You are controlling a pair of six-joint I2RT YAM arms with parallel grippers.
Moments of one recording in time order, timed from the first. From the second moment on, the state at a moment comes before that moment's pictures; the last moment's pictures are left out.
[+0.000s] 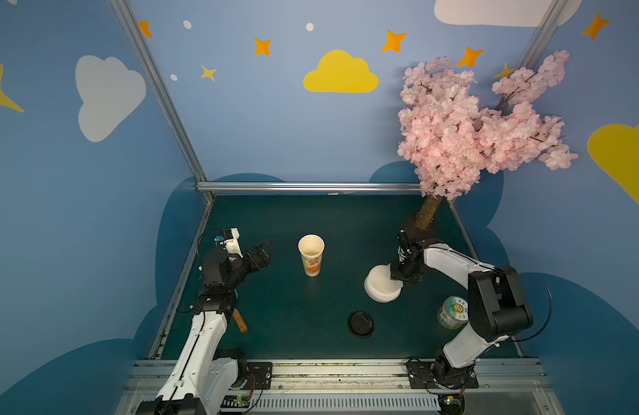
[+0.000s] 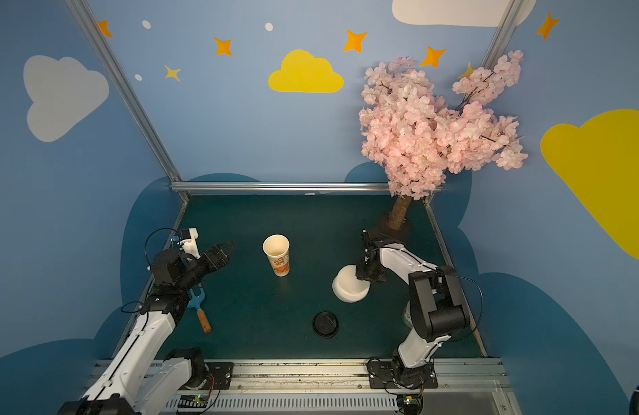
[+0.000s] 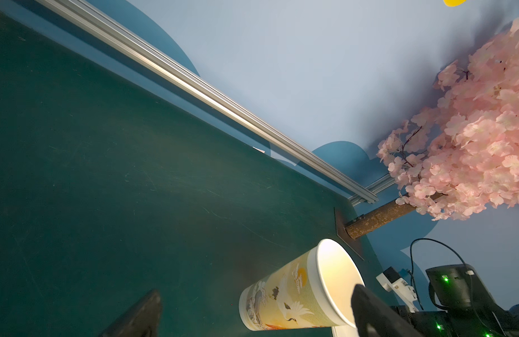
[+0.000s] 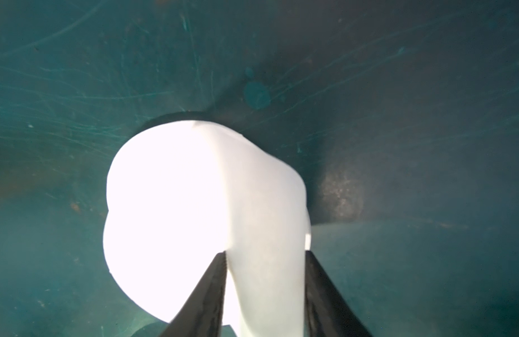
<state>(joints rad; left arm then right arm) 0.06 0.88 0.51 0.06 0.42 -0.56 0.29 1.66 1.02 -0.76 -0.07 0.42</state>
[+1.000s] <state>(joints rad) 0.06 0.83 0.46 0.15 0.54 -0.67 0.36 1.39 1.06 -0.75 -0.10 0.36</state>
